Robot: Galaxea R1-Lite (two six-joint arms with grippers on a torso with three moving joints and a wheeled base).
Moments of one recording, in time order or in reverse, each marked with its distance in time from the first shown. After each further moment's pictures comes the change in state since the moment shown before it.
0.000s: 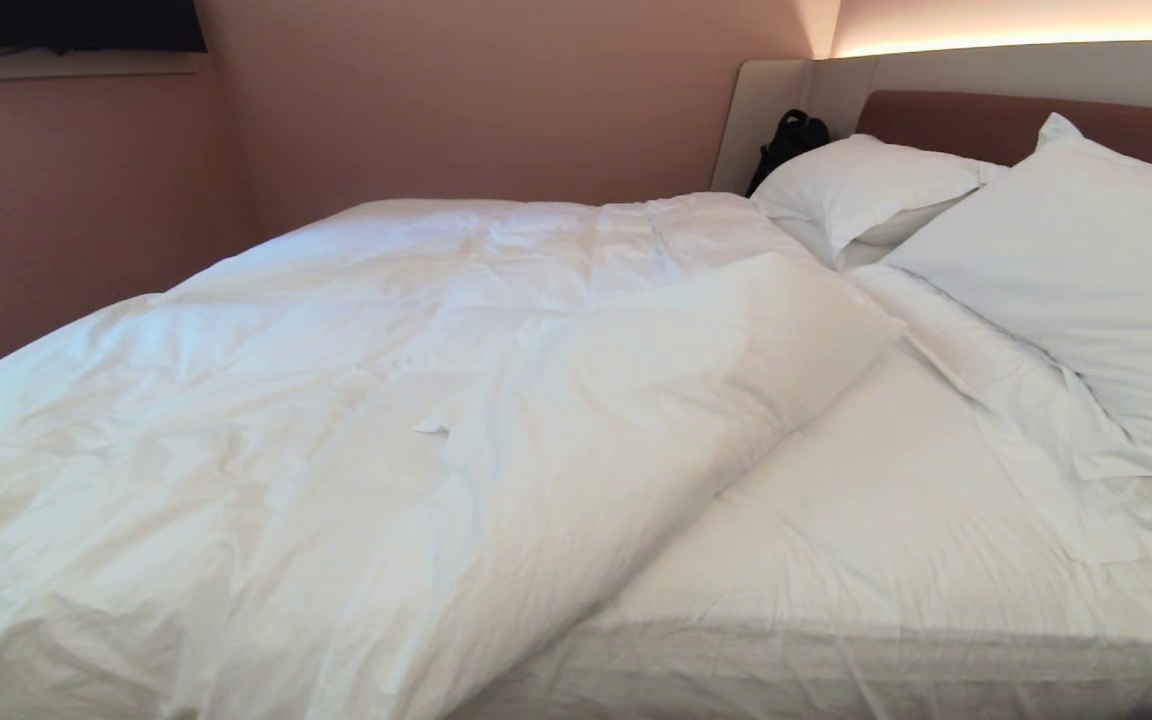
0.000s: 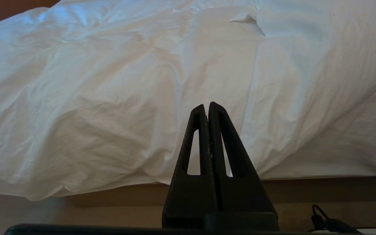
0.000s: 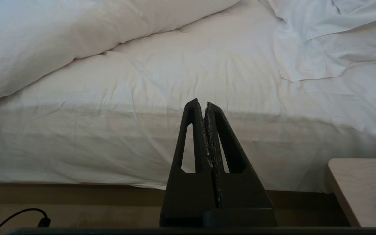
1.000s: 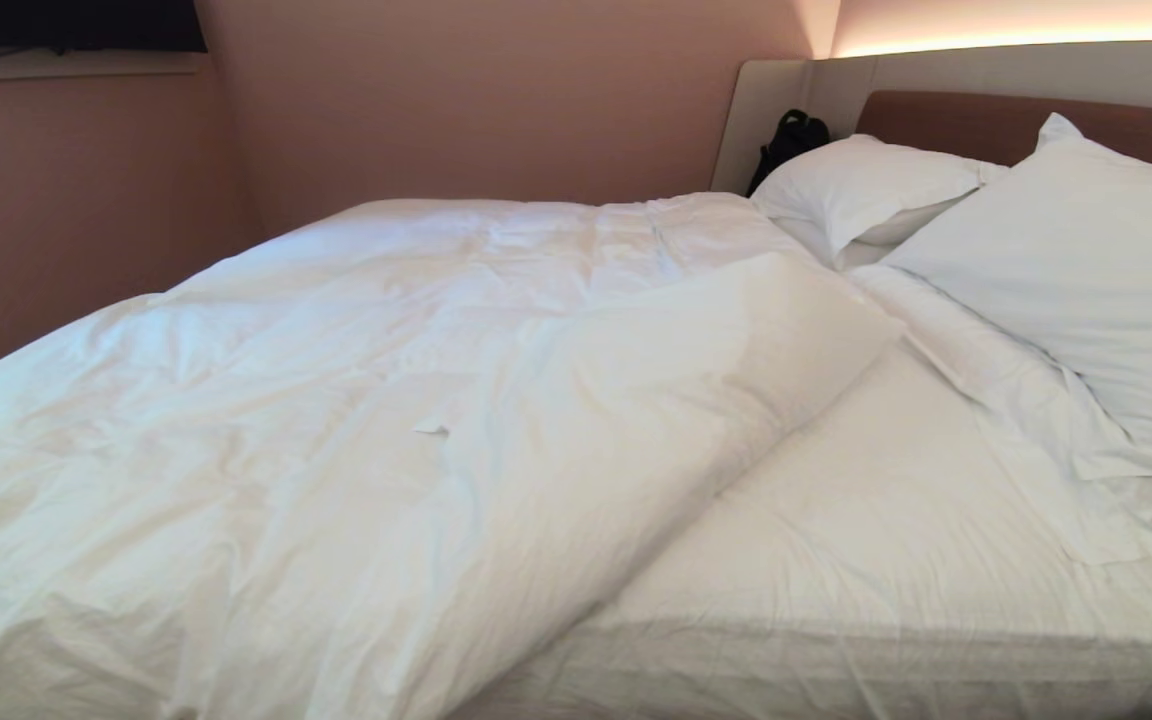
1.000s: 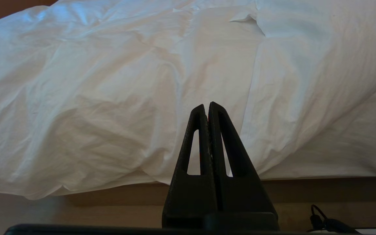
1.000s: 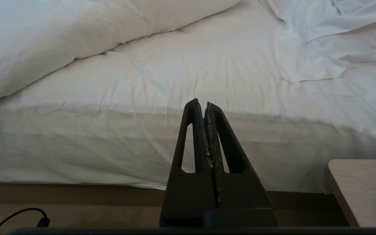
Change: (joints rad) left arm 0.000 0.000 0.000 0.001 0.001 -0.007; right arm 0.000 0.000 0.000 -0.001 0.001 -0.003
